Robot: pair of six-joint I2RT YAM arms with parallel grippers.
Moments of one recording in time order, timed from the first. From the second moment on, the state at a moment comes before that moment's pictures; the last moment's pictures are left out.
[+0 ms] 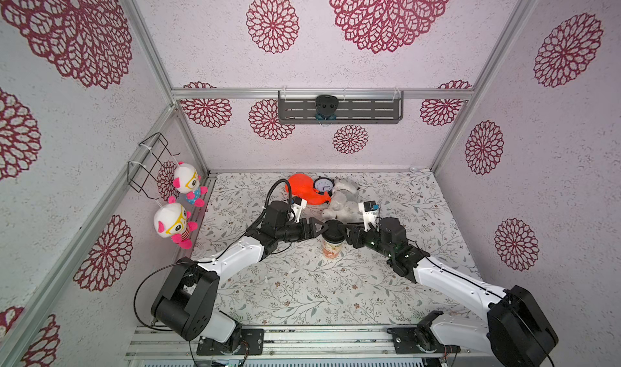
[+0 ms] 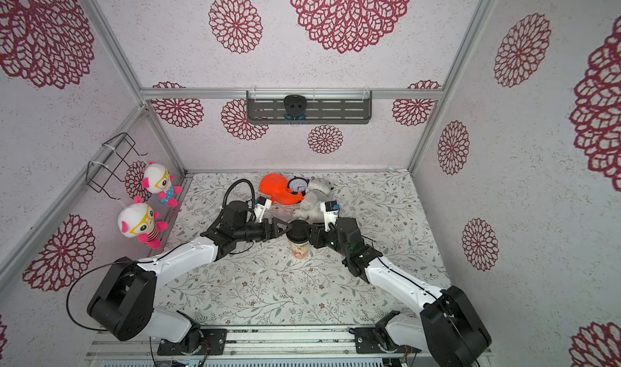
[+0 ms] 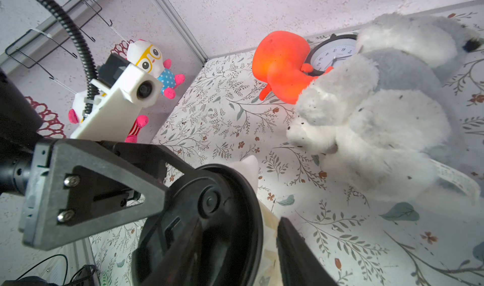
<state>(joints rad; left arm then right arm) -0.49 1.48 0.81 0.16 0.61 -0.76 0.61 1.22 0.62 0.24 -0.20 0.50</state>
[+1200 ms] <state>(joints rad) -0.46 1.53 0.66 0.49 0.64 -0.85 0.61 1.23 0.62 0.24 -0.17 0.49</state>
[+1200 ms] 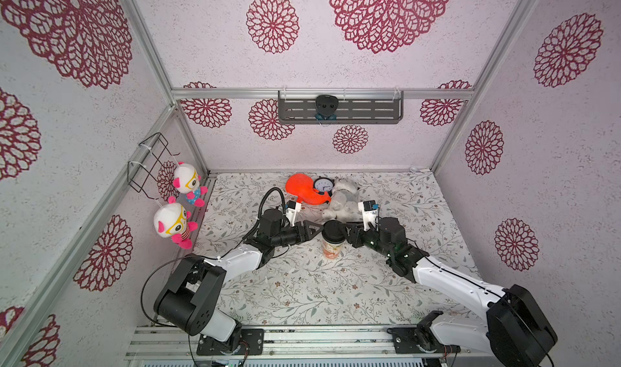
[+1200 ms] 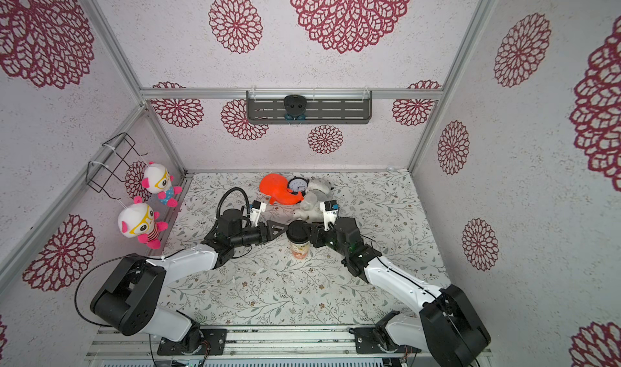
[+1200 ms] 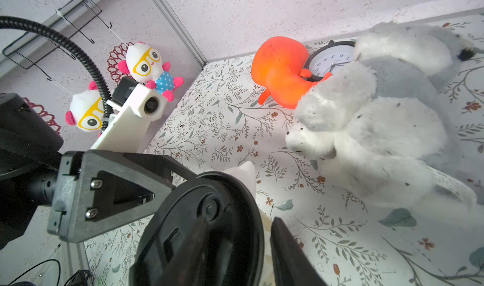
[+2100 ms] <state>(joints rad) -0.51 1.61 0.53 0.89 0.62 -0.91 0.67 1.26 0.63 0.27 -0.04 0.47</state>
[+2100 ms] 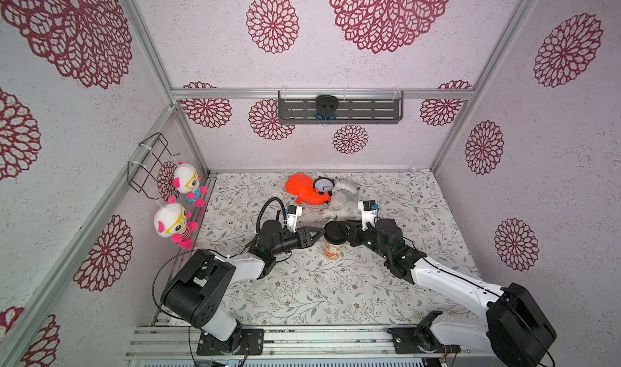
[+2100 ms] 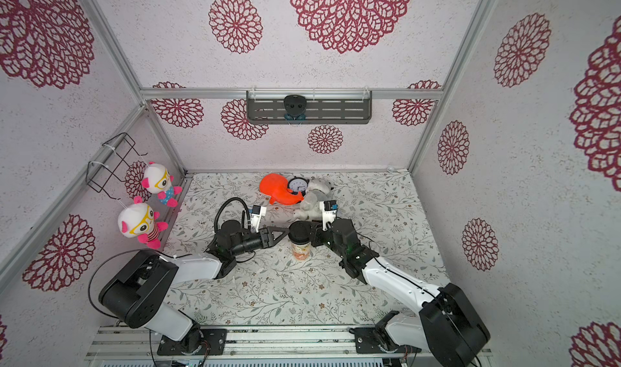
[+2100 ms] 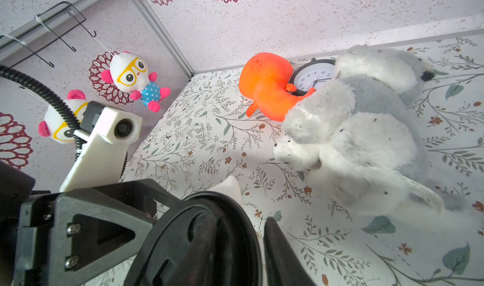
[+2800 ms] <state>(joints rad) -0.53 1.31 0.71 0.10 0.44 -0.75 0.72 1.27 0.62 0.28 0.09 0.46</state>
